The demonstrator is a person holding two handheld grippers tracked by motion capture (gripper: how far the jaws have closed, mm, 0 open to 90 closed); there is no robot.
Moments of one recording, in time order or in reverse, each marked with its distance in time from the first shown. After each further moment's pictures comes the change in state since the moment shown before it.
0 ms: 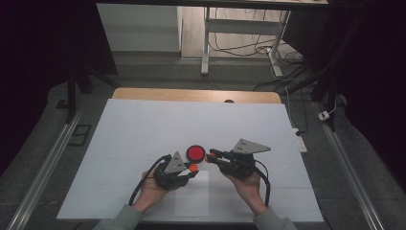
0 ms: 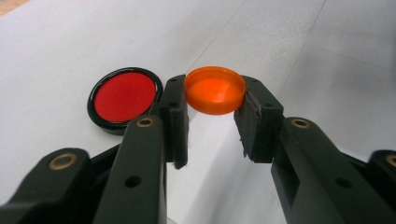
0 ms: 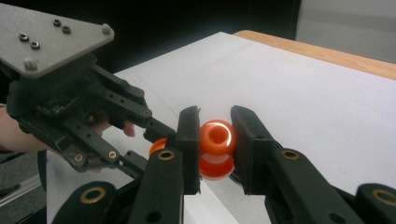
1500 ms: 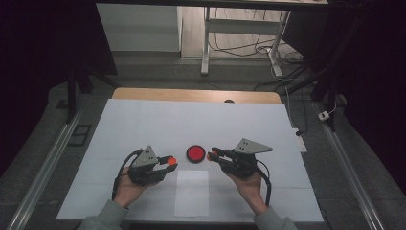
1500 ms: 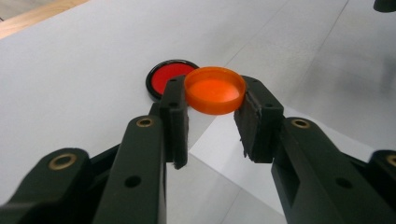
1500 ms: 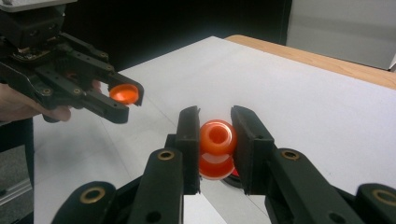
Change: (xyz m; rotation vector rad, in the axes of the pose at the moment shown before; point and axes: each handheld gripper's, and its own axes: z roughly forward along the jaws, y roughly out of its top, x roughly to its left) left arm 0.033 -0.026 -0.056 -0.076 0.027 -0.114; right arm -0.002 0.000 -0.002 -0.020 -0.033 -0.009
